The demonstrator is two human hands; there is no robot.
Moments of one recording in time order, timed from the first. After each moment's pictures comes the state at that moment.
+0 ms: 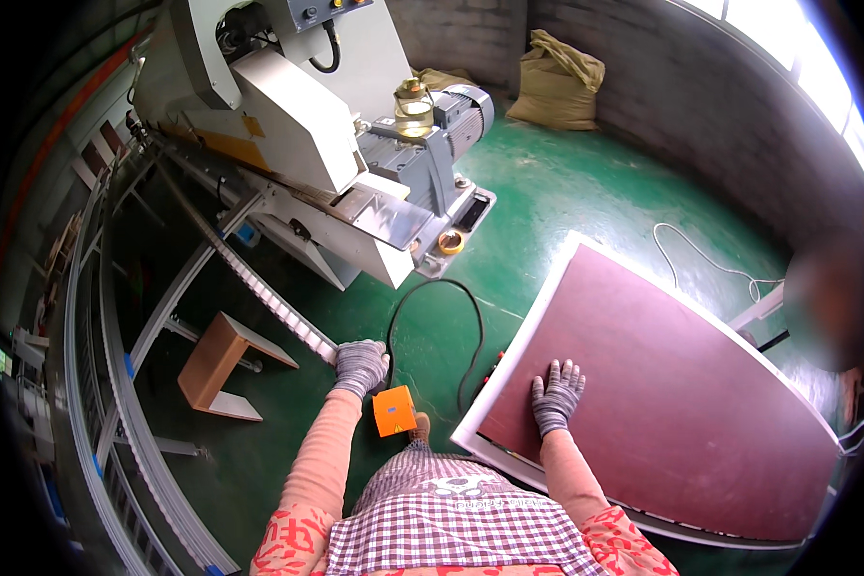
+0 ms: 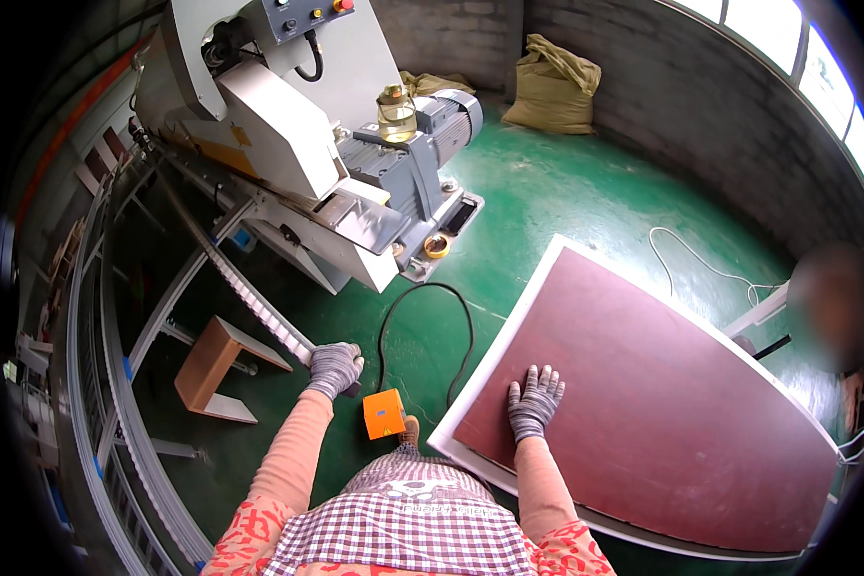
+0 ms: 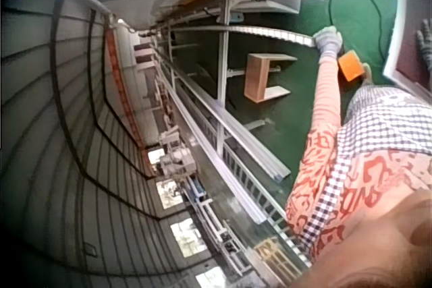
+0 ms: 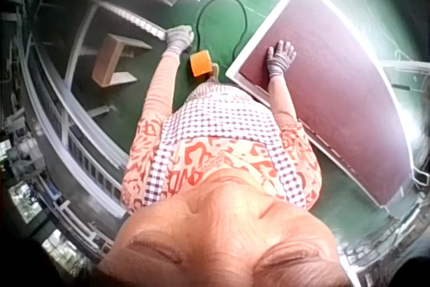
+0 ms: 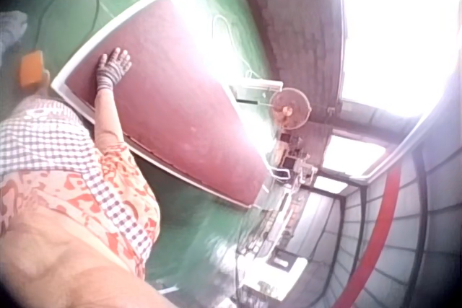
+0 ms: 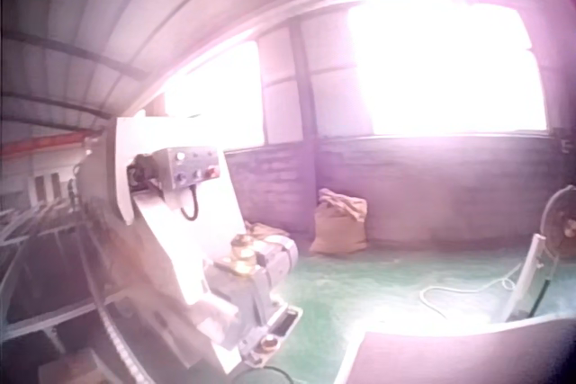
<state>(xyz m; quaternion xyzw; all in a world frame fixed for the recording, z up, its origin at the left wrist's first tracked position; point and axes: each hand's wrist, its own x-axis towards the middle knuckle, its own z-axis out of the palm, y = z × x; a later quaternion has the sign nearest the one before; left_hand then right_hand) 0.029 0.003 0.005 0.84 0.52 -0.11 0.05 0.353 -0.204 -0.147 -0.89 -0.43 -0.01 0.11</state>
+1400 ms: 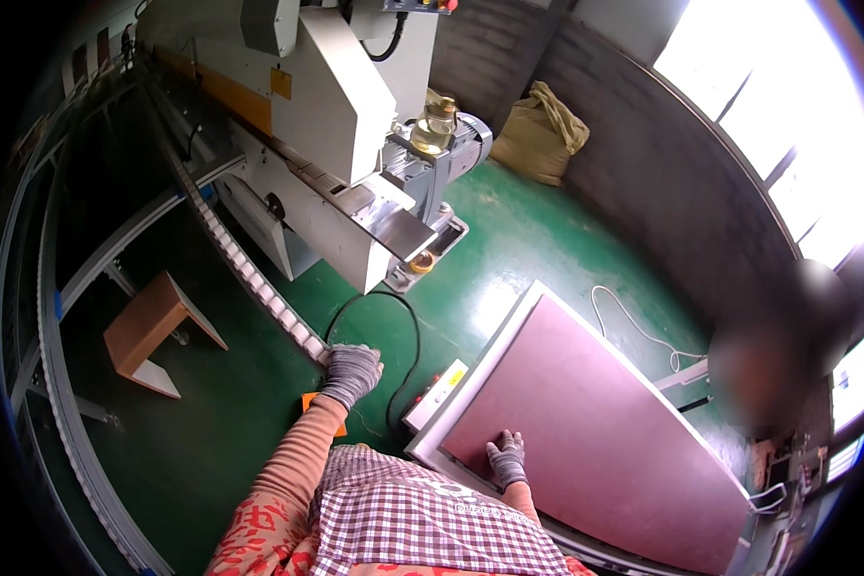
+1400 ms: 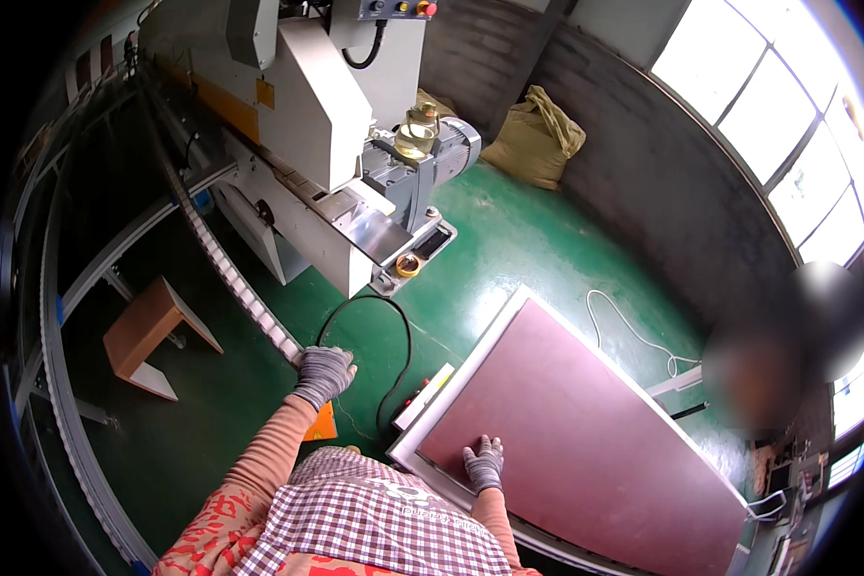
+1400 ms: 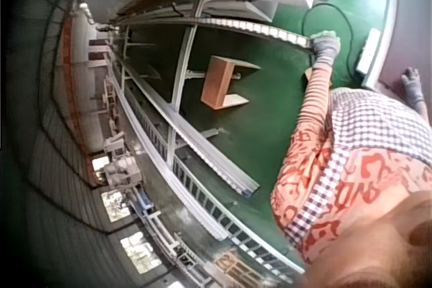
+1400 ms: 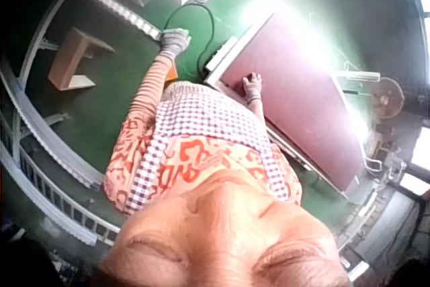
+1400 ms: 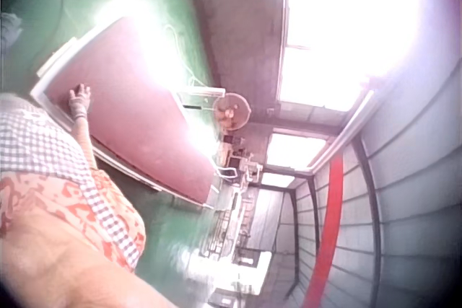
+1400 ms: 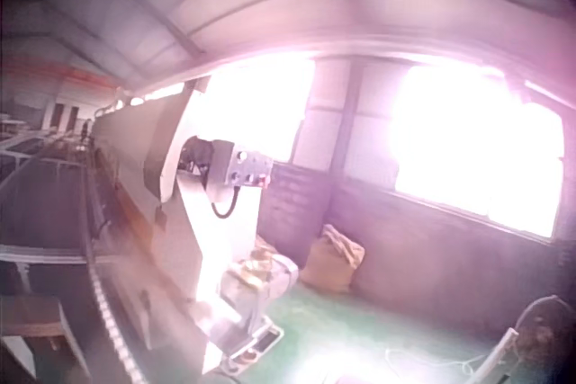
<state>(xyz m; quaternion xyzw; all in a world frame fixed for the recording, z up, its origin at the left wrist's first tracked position) 0.015 0.002 0.002 0.87 0.48 -0.06 0.09 0.307 -0.264 -0.118 -0.90 -0.34 0.26 0.11</state>
